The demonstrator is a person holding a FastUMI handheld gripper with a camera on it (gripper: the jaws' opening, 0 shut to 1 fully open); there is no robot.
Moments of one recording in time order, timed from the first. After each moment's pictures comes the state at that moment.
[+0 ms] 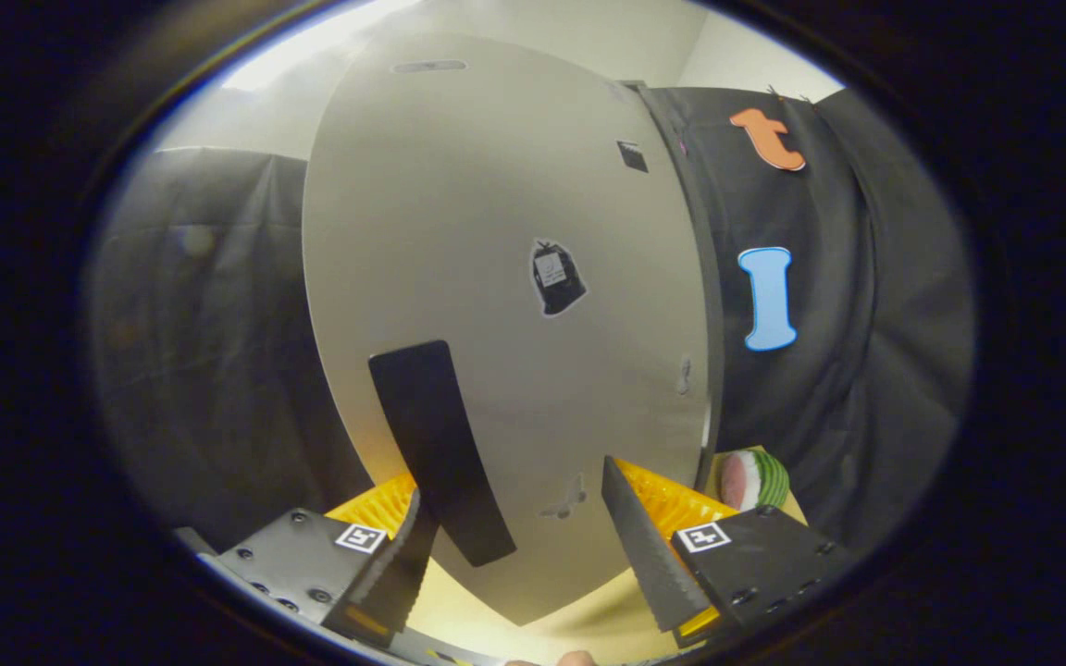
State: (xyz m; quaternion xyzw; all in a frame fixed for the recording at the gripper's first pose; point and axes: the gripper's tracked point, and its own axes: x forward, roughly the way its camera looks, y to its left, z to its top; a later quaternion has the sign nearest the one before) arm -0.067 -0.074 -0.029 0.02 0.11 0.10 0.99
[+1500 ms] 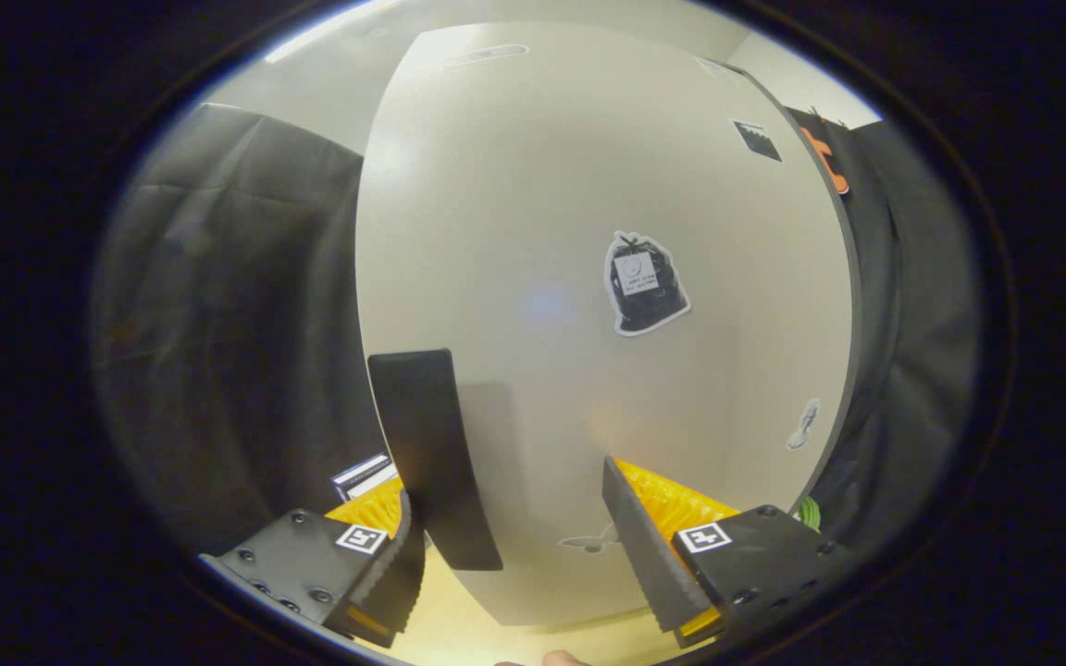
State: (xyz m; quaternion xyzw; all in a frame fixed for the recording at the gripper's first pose) arm 0.072 0.050 -0.047 -0.01 0.08 0.05 1.00
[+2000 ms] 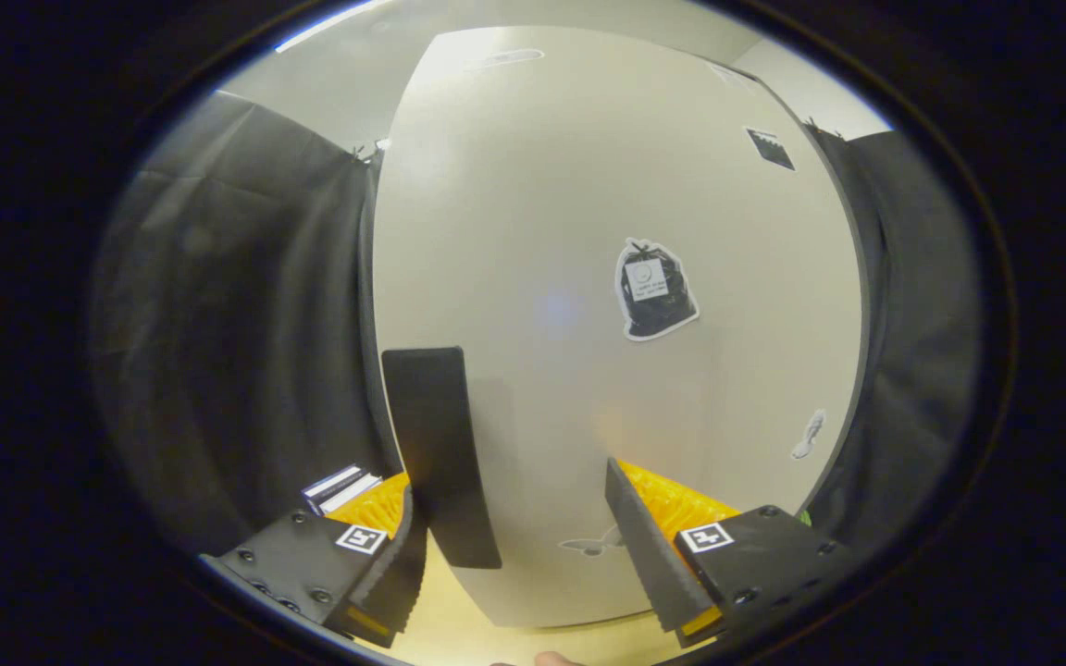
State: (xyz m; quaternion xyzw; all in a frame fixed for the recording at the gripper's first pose) arm 0.099 0.069 -0.049 -0.02 0.07 0.01 1.00
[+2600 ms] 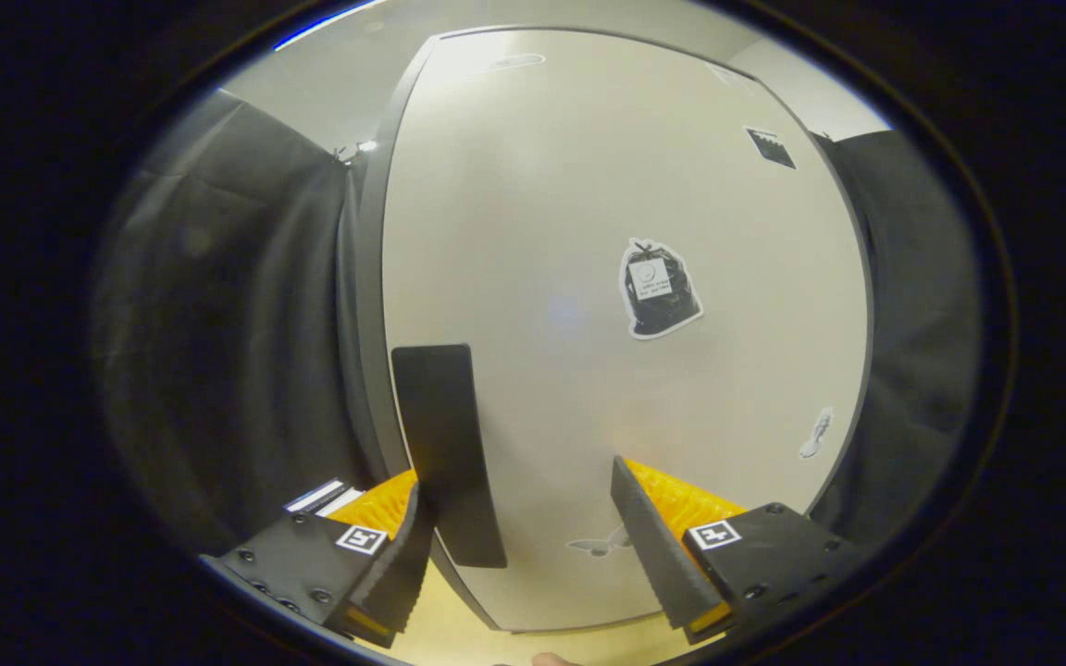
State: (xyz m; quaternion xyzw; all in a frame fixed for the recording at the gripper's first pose) arm 0.094 0.078 -0.053 -0.01 0.07 -0.02 1.00
